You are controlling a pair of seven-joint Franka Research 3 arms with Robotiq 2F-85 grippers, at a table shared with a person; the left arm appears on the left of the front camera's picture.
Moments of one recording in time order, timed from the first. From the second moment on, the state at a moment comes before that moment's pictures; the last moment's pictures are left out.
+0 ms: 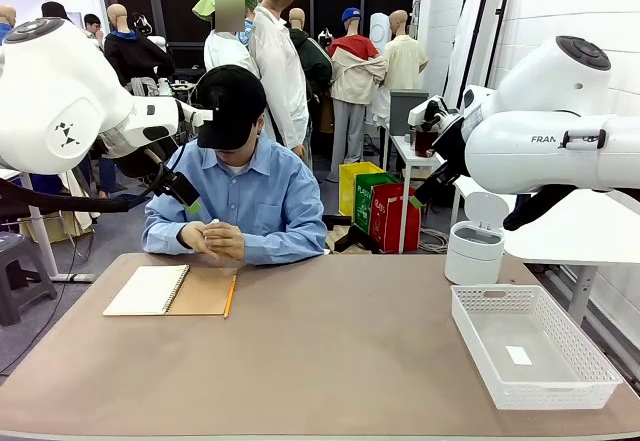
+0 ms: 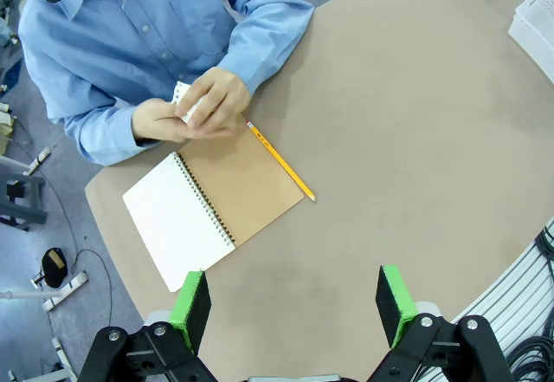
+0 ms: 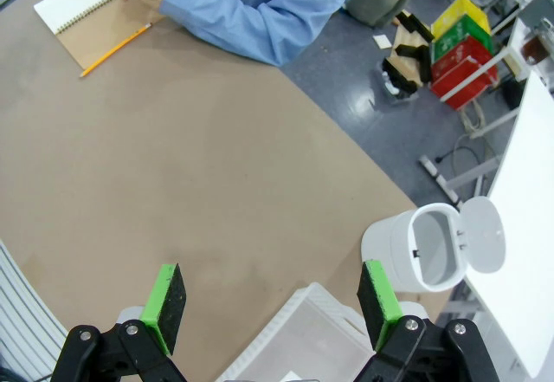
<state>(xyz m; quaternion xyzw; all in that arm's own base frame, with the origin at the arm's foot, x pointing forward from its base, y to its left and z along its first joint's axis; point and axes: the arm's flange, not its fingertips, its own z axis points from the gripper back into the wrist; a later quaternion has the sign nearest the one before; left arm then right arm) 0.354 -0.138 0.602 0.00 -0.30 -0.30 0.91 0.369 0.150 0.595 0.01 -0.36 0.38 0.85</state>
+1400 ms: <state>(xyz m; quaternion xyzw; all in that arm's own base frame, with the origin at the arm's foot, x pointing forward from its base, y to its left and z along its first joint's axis) 0.354 -0.138 0.602 0.00 -0.30 -0.30 0.91 0.369 0.150 0.595 0.01 -0.36 0.38 0.85</state>
